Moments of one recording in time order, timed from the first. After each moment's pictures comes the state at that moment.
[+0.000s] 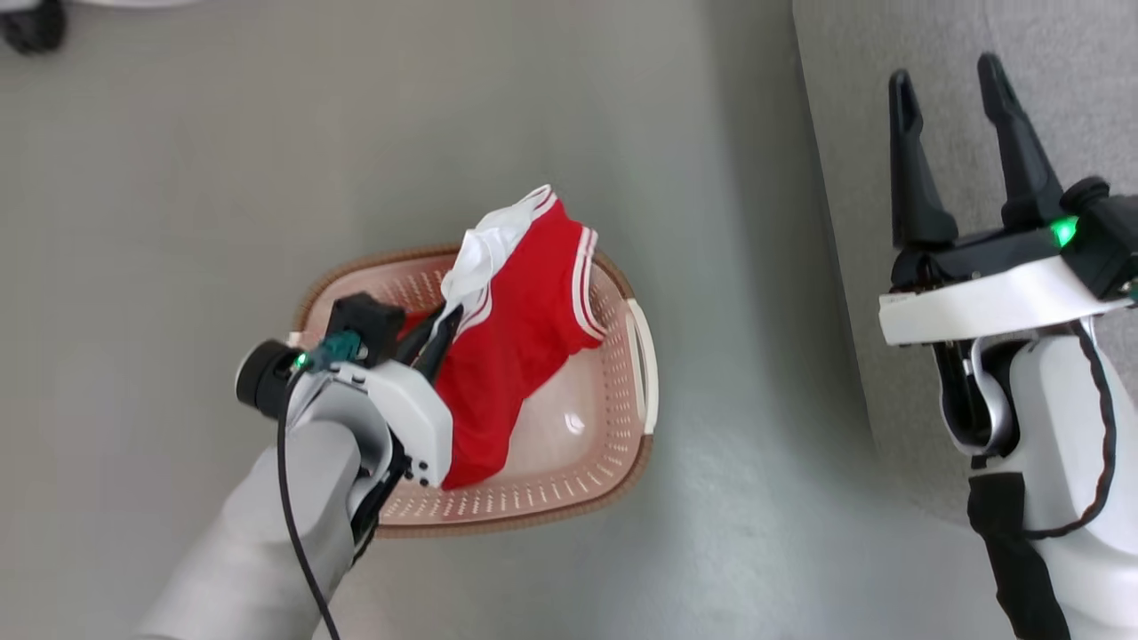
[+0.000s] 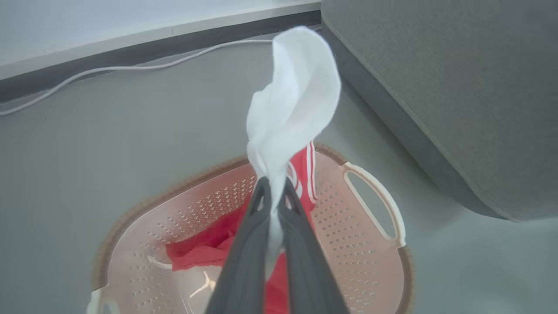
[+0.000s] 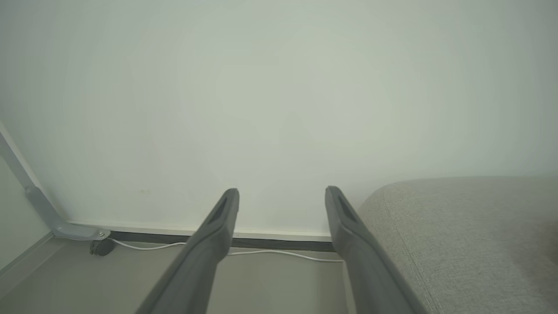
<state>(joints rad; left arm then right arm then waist) -0.77 0.15 -0.82 0.96 -0.63 -0.11 -0.25 -0.59 -0.08 0.11 0.23 0.21 0.13 -0.26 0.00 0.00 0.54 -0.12</state>
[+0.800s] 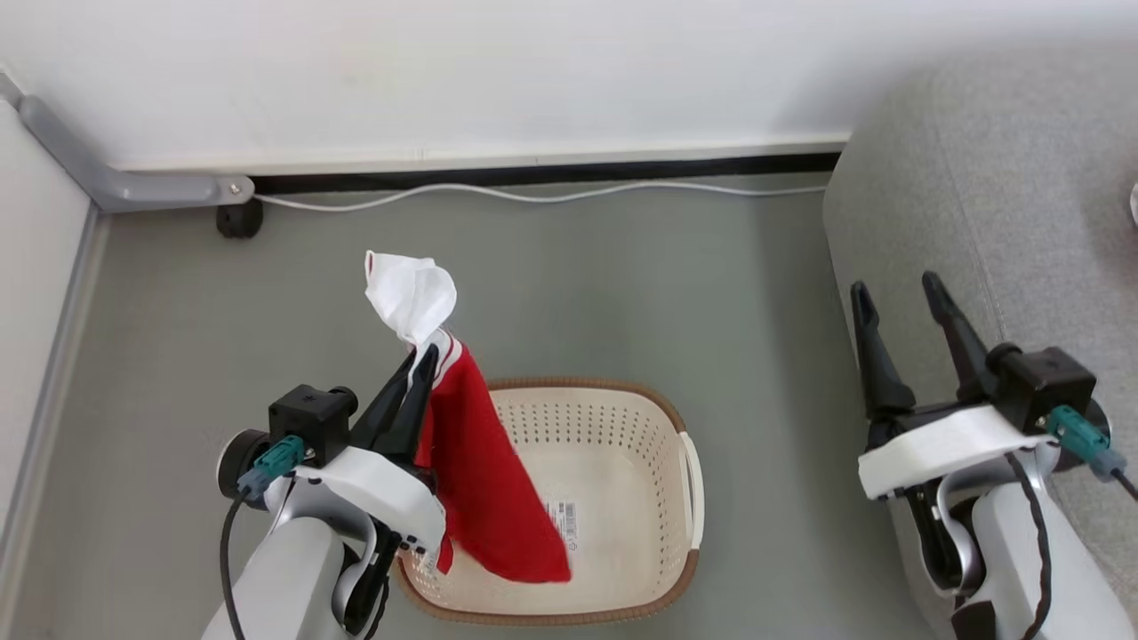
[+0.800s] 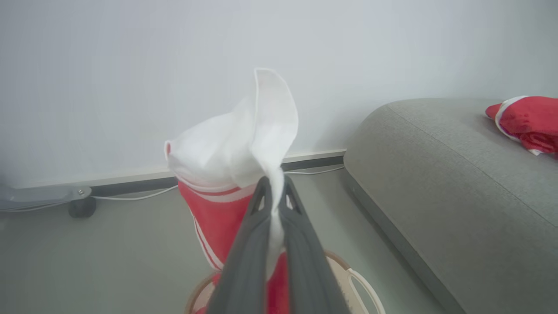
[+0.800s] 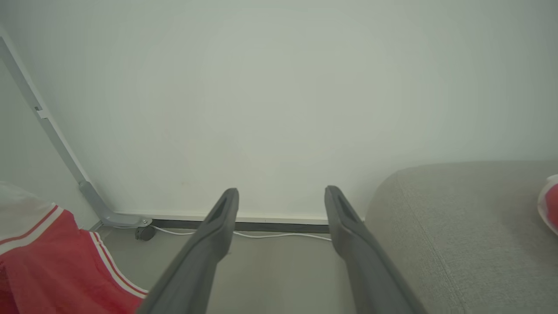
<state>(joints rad) -0.38 0.12 -0.37 0.55 -0.39 -0.10 -0.25 -0.36 -0.08 0.12 0.37 0.22 0.13 -0.26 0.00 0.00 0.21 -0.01</state>
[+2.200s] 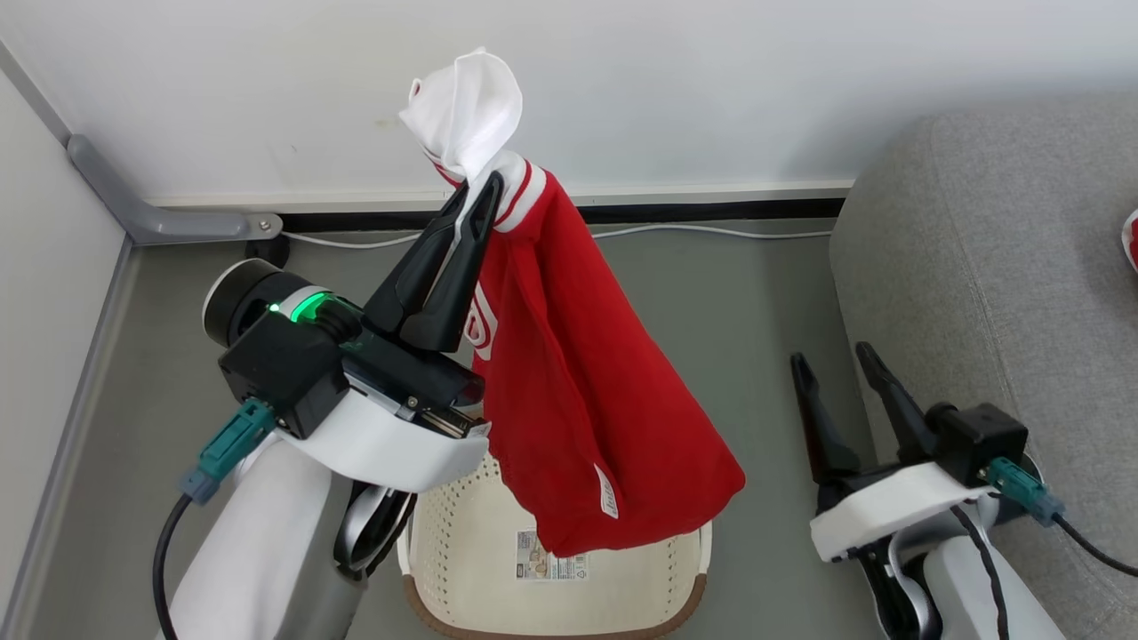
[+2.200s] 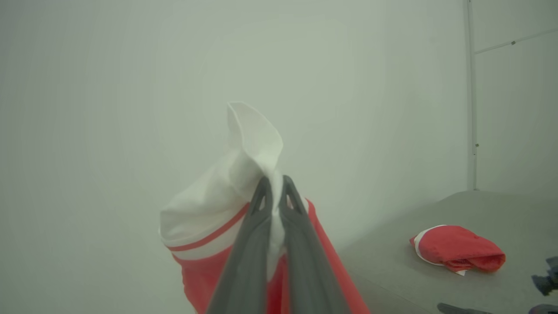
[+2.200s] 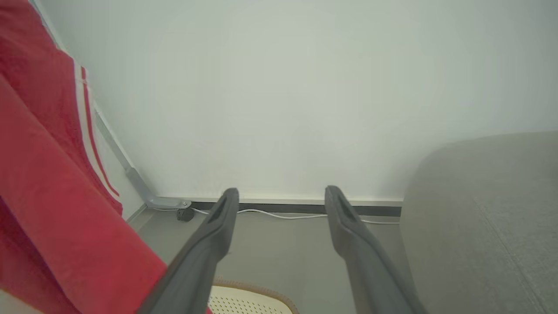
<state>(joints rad) -0.42 0.15 -0.36 -0.02 -0.31 -0.12 -0.25 -0.27 -0.06 0.20 0.40 0.27 0.13 -0.26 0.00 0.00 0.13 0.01</state>
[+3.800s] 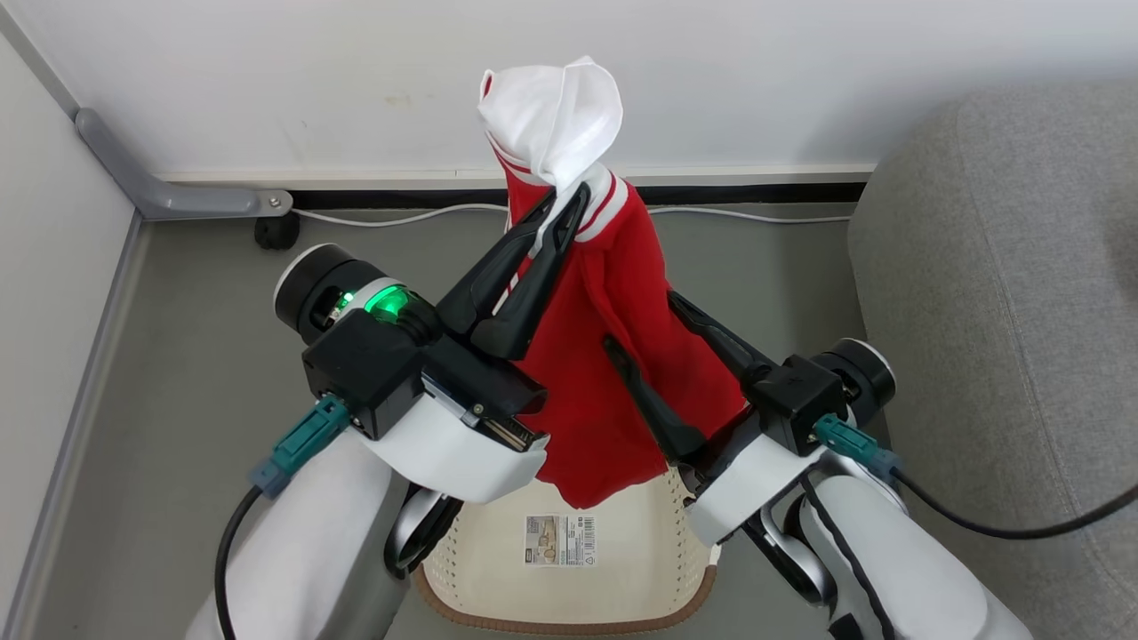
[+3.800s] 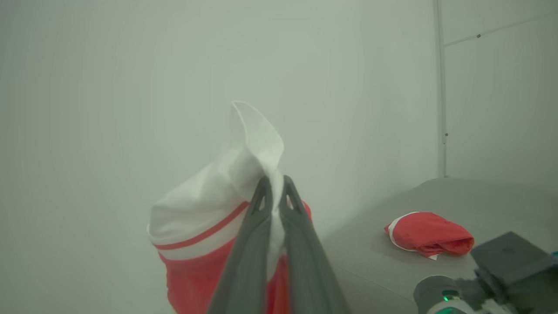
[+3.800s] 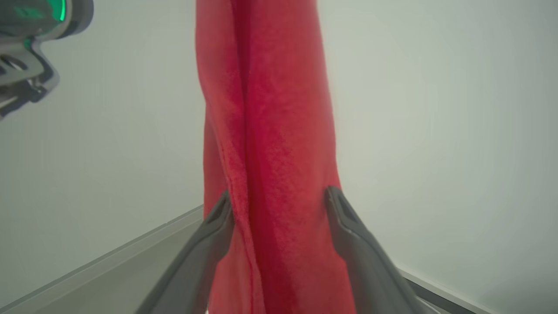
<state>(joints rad) -0.48 0.13 -0.47 -0.01 -0.31 -0.12 -0.25 -0.50 -0.09 0.61 0.35 0.25 0.13 -0.26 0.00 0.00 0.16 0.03</state>
